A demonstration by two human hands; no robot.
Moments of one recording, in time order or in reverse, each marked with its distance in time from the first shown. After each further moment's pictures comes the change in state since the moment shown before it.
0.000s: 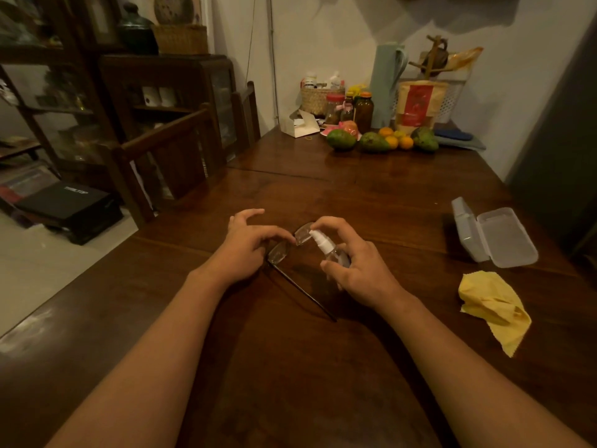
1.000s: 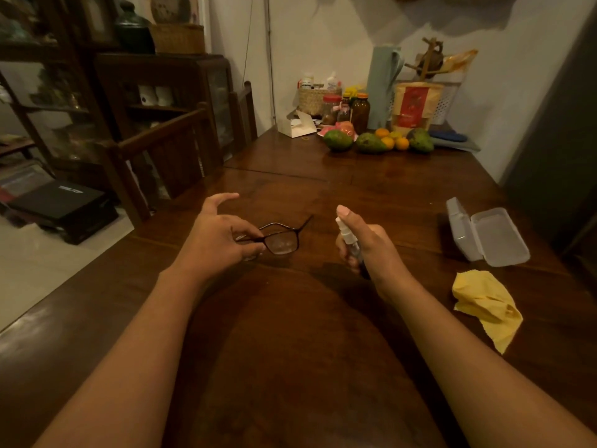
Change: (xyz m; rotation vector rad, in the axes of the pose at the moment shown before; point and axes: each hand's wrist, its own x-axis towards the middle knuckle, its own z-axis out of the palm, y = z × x) left_hand -0.020 -0.001 -0.029 0.127 0.253 0.083; right_hand 0.007 -0.017 -0.016 0.339 0.141 0.430
